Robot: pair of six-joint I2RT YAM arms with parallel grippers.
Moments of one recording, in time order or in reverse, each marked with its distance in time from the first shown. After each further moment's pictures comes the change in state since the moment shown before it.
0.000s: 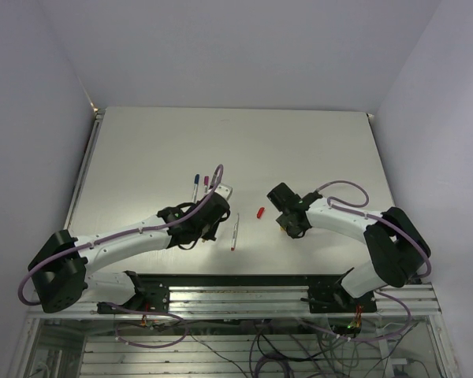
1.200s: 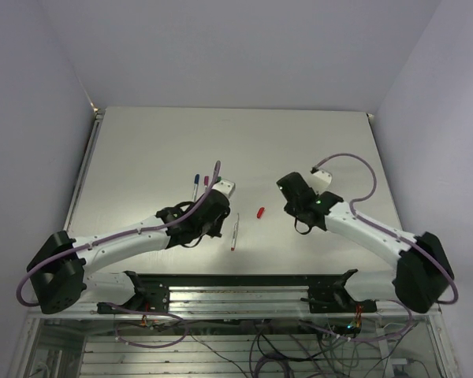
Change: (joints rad) left arm 0.000 -0.016 -0.002 0.097 0.038 -0.015; right arm -0.004 -0.174 0.042 0.039 0.146 -0.427
